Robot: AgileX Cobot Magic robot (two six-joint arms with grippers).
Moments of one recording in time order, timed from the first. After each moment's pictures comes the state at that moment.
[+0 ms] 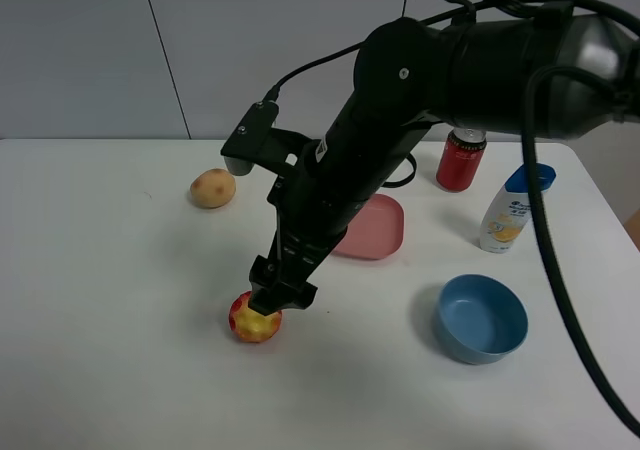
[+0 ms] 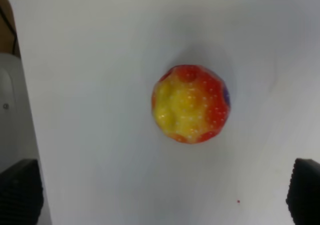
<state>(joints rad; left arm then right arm) 0.03 -0.01 -0.51 0.02 1.05 -0.01 0.82 1.74 -1.30 0.38 0.88 -0.74</state>
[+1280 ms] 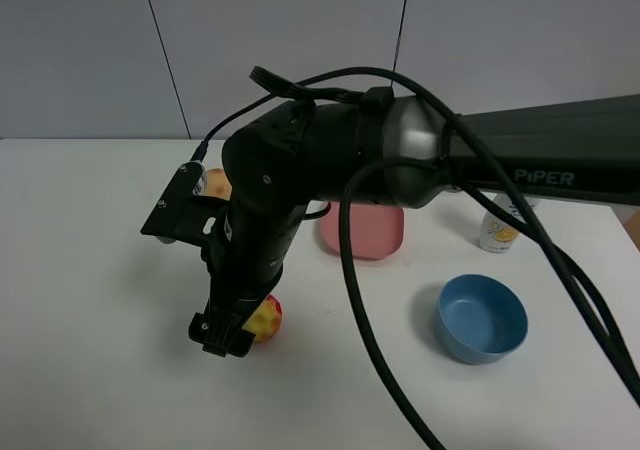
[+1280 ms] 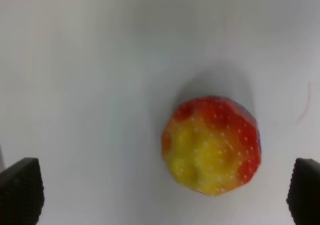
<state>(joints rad) 0.03 -0.01 -0.51 0.02 1.05 -0.01 1.02 1.95 -1.43 0.08 0.83 -0.42</state>
